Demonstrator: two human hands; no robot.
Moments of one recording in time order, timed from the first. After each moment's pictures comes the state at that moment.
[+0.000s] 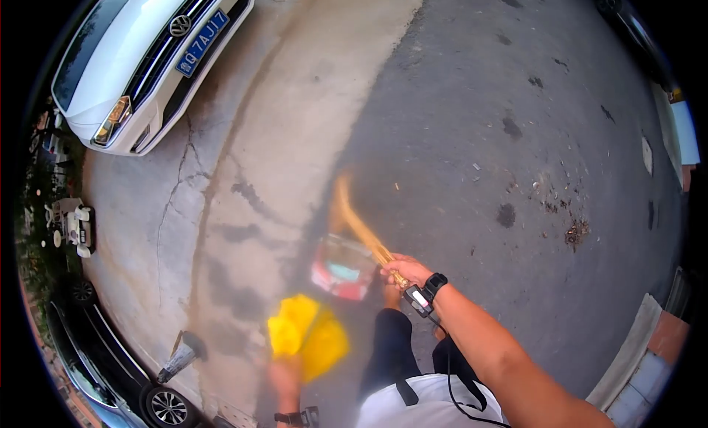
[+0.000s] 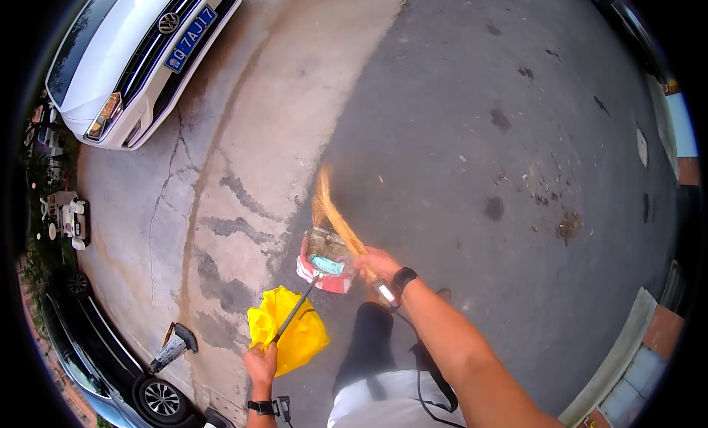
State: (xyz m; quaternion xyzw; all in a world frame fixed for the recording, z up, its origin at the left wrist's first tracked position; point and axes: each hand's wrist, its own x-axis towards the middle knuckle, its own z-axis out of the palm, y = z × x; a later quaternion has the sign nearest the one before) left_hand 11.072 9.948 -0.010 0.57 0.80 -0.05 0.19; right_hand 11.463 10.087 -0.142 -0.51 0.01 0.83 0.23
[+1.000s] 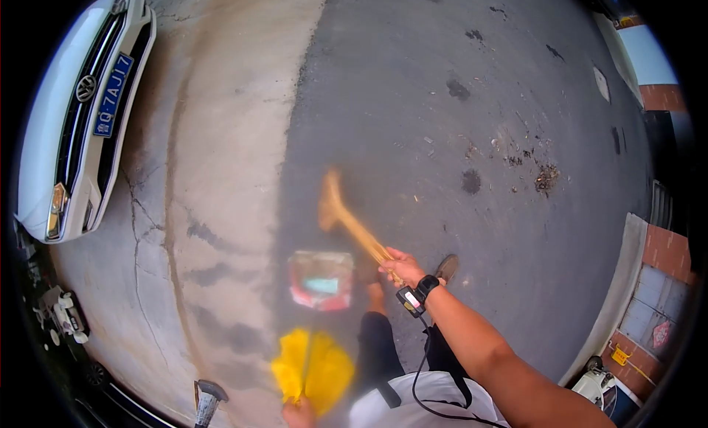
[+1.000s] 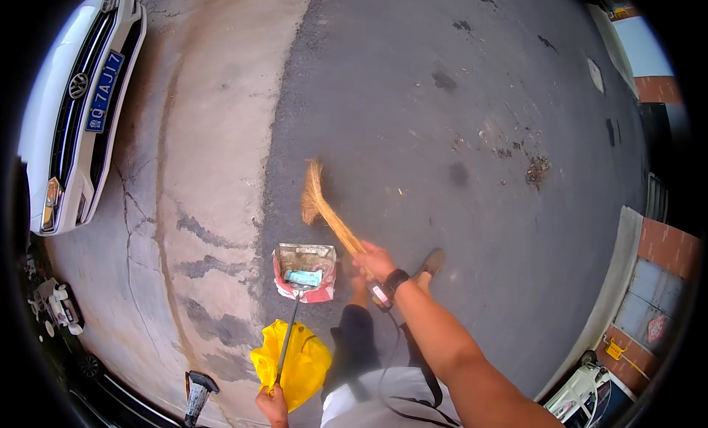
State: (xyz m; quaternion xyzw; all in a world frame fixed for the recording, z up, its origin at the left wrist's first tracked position) left_hand 11.067 9.976 -0.010 0.52 0.80 -0.02 0.30; right_hand 11.521 10.079 -0.198 -0.64 0.13 0.70 0.30
